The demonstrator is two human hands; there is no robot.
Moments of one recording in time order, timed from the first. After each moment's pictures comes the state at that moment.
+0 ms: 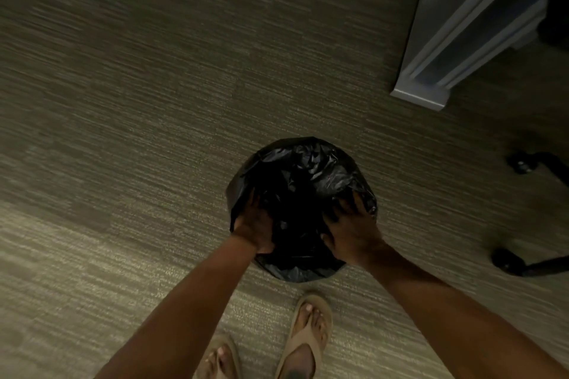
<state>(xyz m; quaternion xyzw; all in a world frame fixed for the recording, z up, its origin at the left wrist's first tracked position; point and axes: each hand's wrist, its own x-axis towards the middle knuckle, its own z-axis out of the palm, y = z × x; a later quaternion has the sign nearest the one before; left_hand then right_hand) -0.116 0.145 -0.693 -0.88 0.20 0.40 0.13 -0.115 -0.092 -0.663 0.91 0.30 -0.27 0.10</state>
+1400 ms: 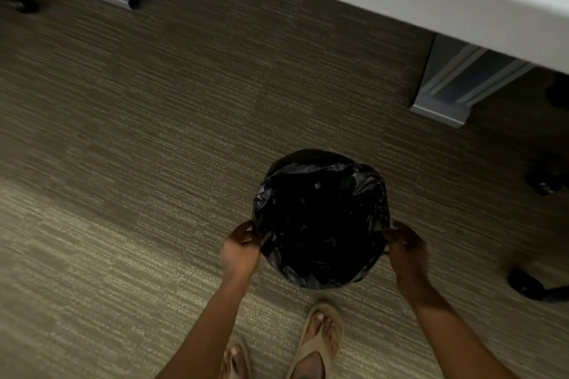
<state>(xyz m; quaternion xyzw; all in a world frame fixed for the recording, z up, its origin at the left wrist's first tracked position) -0.179 0.182 -0.632 -0.69 -0.45 0.16 -0.54 -0.139 -0.128 -0.650 0.75 -0.40 -0.14 -0.51</state>
